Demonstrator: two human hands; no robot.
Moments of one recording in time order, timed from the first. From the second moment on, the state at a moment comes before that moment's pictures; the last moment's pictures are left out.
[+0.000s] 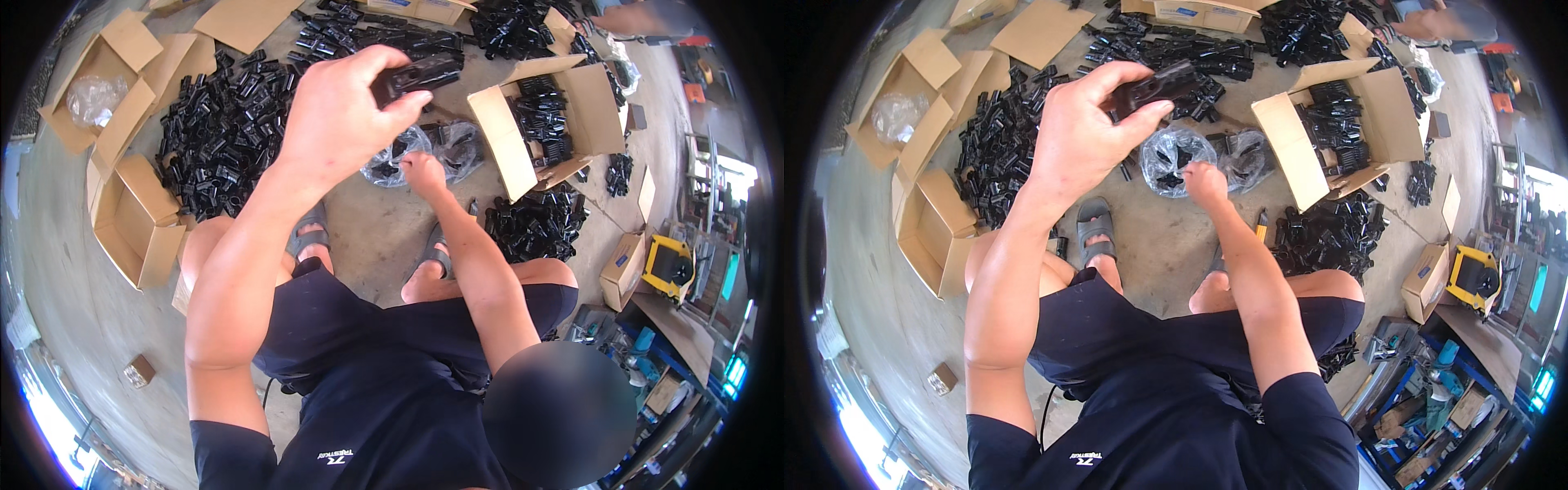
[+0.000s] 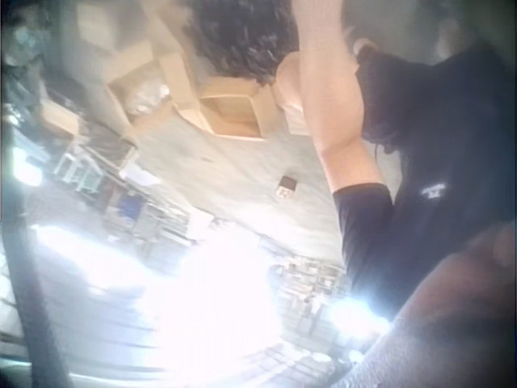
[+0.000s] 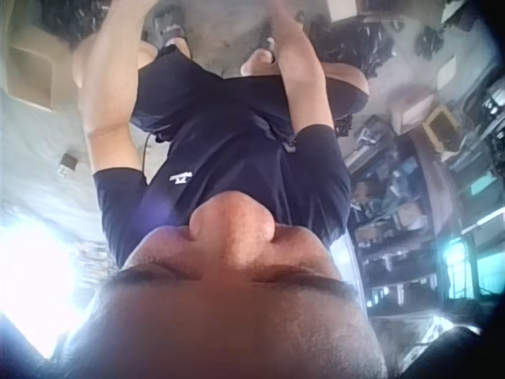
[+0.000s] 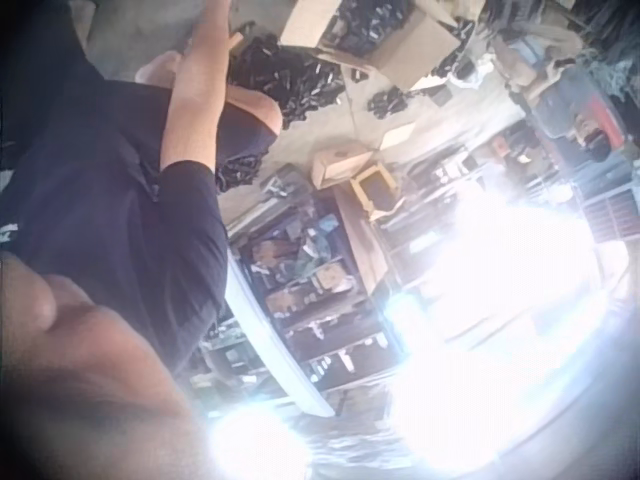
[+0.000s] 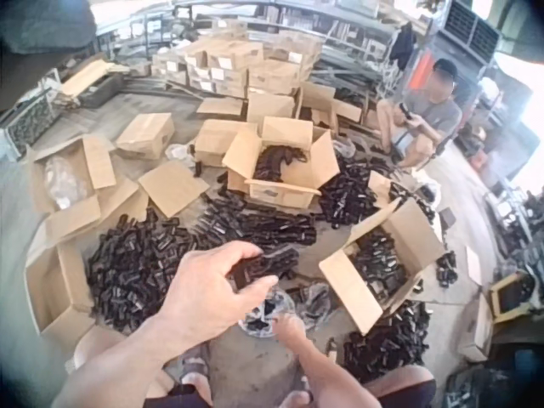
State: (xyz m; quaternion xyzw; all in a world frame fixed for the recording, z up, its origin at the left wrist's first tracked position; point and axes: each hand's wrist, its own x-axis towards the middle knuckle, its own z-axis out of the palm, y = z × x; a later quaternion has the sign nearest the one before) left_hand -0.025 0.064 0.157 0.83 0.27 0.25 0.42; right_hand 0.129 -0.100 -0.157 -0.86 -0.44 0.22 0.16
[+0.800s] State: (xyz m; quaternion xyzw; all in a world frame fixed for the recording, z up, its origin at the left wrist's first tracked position) left_hand -0.032 0.072 0.160 0.87 0.23 0.31 0.31; right_hand 0.144 -0.069 -0.110 -0.84 -0.47 0.20 0.18
